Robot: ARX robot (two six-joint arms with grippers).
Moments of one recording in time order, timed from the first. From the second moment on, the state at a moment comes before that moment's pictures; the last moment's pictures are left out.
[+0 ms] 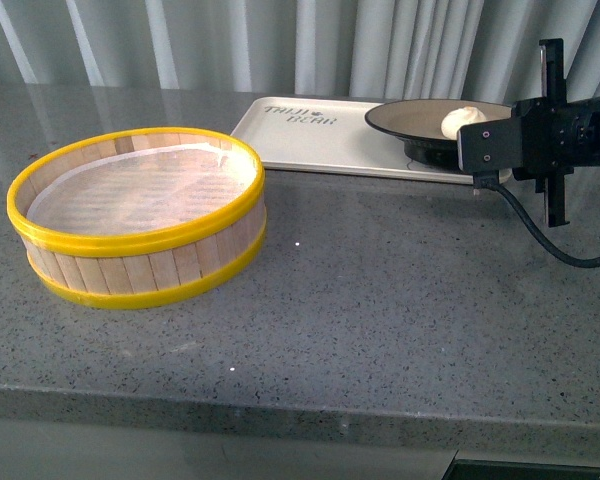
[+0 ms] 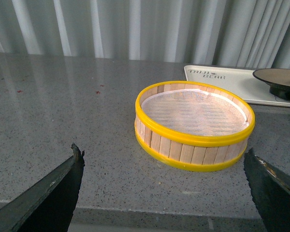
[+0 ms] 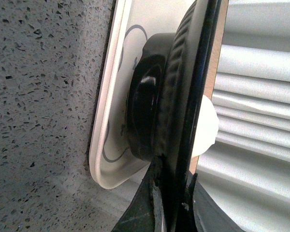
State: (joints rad) left arm 0.00 0.00 0.03 0.00 0.00 0.00; right arm 0.01 2.18 1.36 0.45 -0.27 -1.71
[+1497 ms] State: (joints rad) left arm 0.00 0.00 0.03 0.00 0.00 0.00; right arm 0.09 2.14 1.27 0.54 -0.21 -1.68
